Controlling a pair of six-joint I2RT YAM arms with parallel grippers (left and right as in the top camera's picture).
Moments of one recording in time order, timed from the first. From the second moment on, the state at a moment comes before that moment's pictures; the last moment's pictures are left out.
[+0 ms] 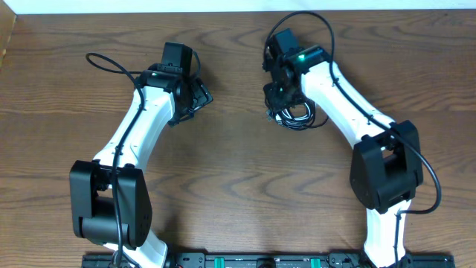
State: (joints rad) left arm -0.17 1.78 1.34 -0.81 0.00 -0.72; right arm 0.47 2.12 1.78 -1.01 -0.07 0.07
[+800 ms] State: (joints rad) left arm -0.17 1.78 1.34 -0.80 0.00 -0.72; right arm 0.49 2.22 1.78 -0.95 -0.01 -0.11
